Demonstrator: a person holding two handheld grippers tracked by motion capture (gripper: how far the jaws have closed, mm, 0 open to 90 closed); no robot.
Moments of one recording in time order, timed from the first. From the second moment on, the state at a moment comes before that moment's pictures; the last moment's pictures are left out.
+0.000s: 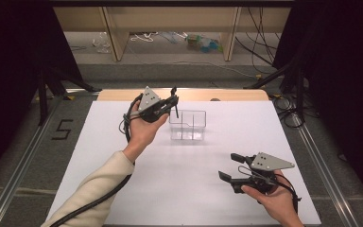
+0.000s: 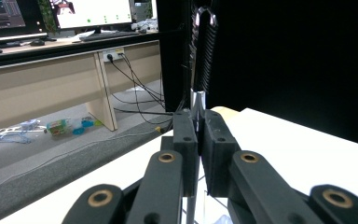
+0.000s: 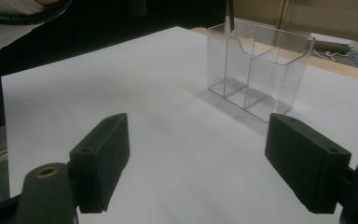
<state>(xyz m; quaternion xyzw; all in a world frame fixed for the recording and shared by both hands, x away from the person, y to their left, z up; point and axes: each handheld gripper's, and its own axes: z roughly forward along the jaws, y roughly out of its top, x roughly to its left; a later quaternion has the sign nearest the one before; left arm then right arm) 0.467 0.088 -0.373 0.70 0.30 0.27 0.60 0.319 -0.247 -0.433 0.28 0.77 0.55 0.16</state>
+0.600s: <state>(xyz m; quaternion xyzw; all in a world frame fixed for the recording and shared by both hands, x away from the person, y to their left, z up) 0.470 0.088 -0.379 0.70 0.30 0.27 0.59 0.319 -0.247 -0.433 0.28 0.77 0.54 0.16</state>
